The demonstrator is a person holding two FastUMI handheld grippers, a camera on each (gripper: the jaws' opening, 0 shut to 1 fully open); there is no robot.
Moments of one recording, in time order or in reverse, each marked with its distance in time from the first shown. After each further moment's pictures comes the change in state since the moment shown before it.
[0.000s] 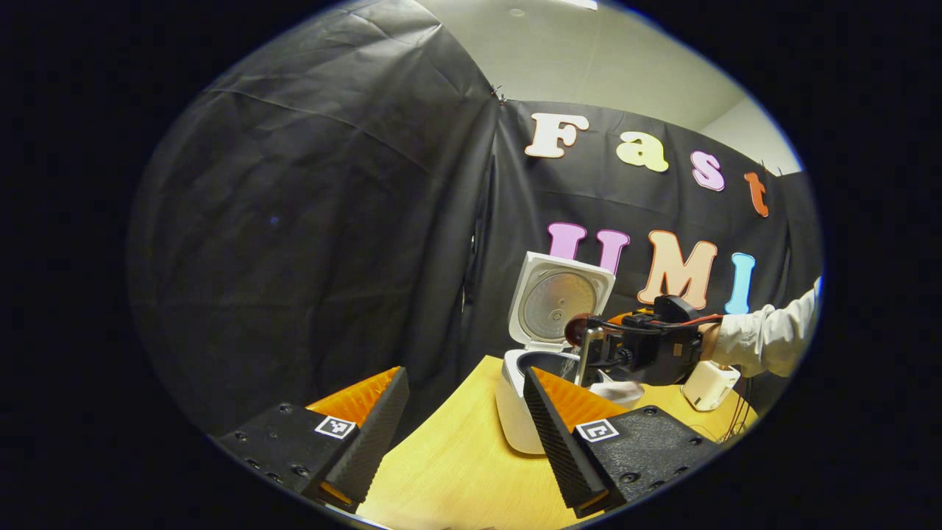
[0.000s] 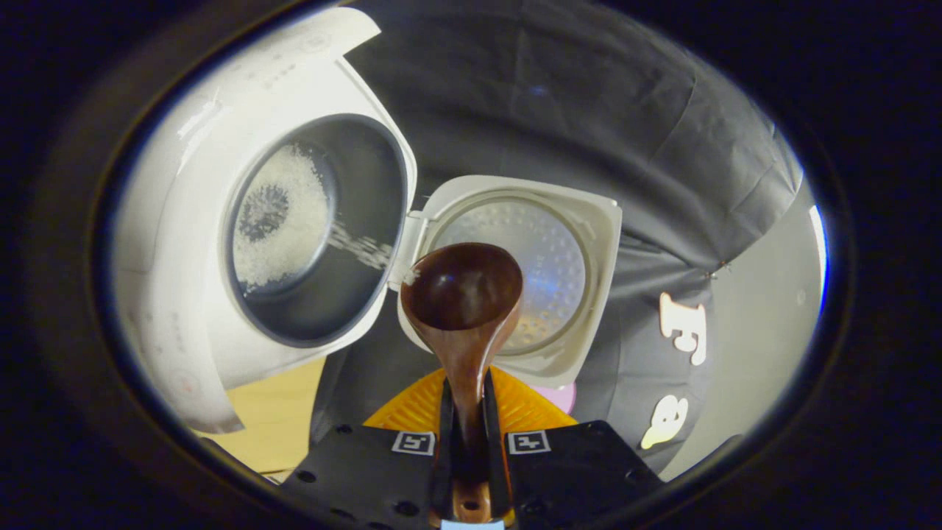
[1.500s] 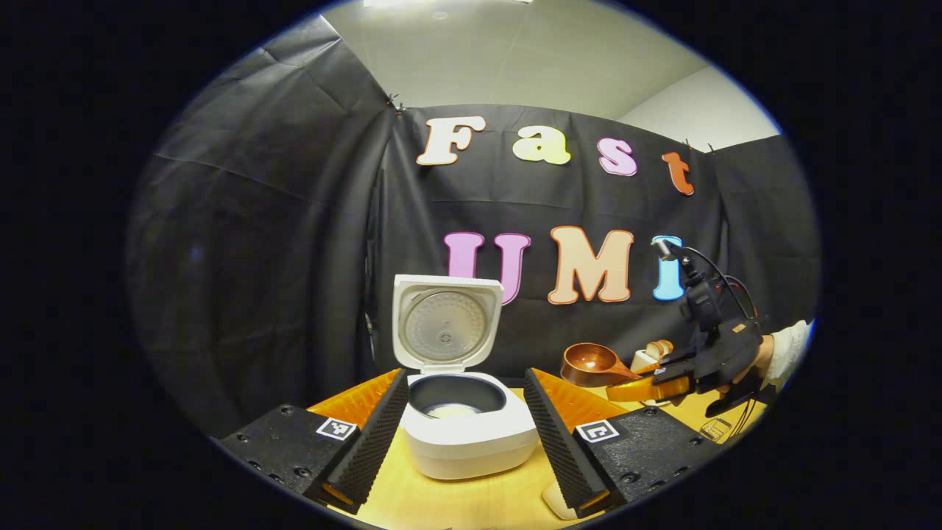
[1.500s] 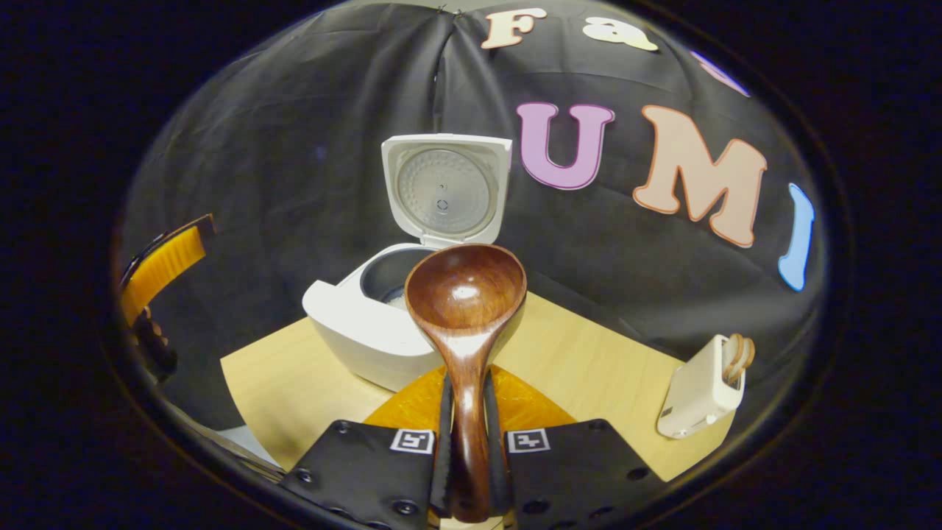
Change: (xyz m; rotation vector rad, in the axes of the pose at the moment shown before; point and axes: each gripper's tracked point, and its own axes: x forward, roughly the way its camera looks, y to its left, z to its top) left arm 0.030 -0.186 0.021 0.137 -0.035 -0.324; right arm -0.237 0.069 -0.070 1.706 0.266 0.531
